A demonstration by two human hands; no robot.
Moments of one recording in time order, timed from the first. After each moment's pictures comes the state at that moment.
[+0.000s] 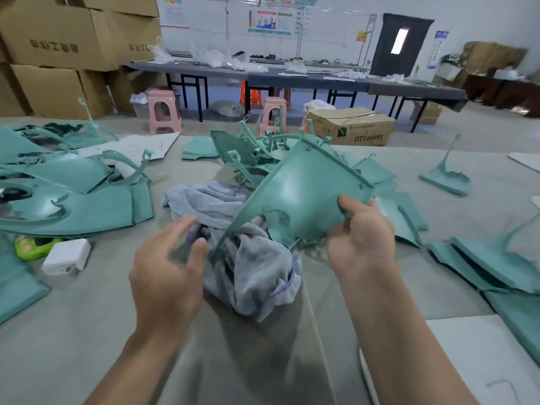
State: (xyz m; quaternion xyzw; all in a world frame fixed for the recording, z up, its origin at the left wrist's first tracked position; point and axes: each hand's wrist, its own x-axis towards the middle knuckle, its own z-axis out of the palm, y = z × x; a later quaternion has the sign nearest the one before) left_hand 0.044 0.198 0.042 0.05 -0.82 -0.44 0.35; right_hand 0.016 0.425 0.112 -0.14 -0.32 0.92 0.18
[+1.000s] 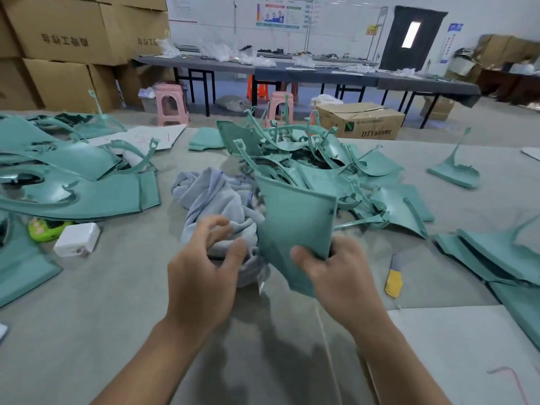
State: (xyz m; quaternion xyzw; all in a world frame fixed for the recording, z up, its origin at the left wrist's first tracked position) left_hand 0.064 0.225 0.029 -0.03 -0.83 -0.47 0.30; right_hand 0.082 0.415 0.063 -0.01 -0.85 0.51 0.13
